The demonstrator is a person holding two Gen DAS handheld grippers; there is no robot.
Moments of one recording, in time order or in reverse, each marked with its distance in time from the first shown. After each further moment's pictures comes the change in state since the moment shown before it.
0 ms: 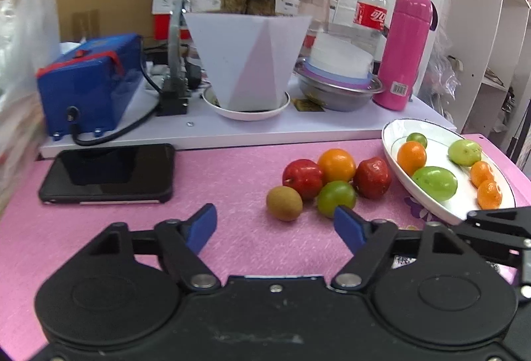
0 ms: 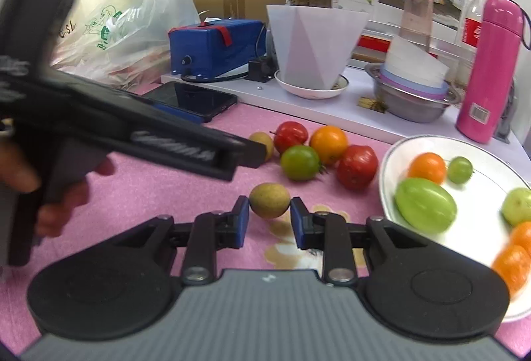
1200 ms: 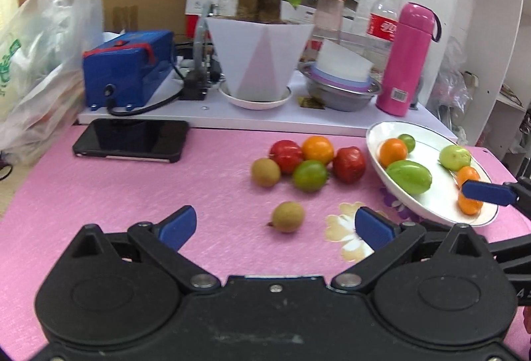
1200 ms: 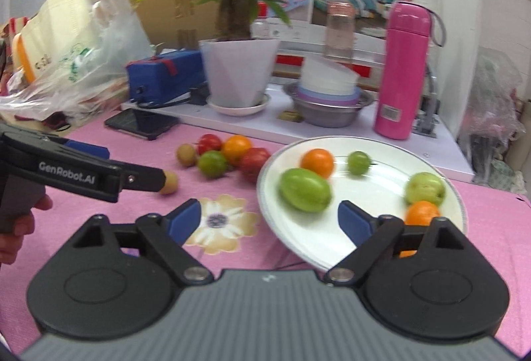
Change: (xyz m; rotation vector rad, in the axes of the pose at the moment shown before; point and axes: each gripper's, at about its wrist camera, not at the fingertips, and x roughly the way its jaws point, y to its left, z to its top) left arm -0.059 -0.032 -0.028 -0.103 -0.042 0.115; right arm -0.062 -0.053 -0.020 0.051 -0.083 -0.093
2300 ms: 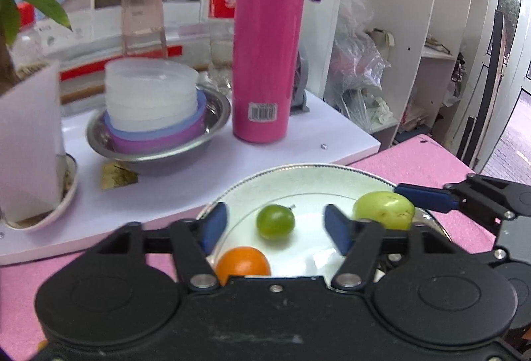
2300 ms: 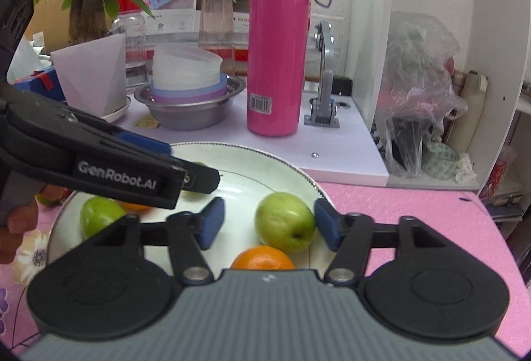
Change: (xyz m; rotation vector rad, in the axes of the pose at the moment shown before) left arm 0.149 -0.157 0.078 0.286 0.058 -0.280; right arm 0.051 -0.127 0.004 0.109 0.005 -0.239
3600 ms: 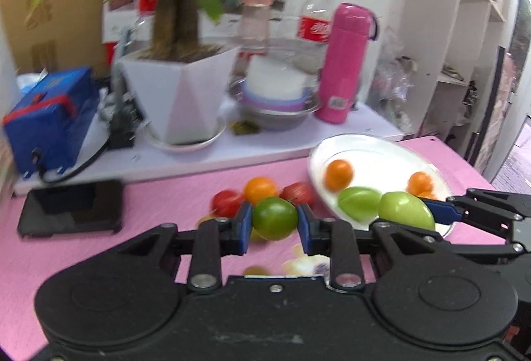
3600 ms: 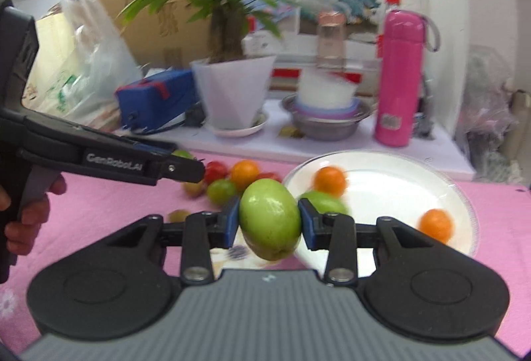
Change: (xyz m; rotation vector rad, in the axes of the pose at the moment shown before) left arm -0.147 0.075 -0.061 -0.091 -0.040 0.040; right arm -0.081 0.118 -0.002 0.003 -0.042 0.158
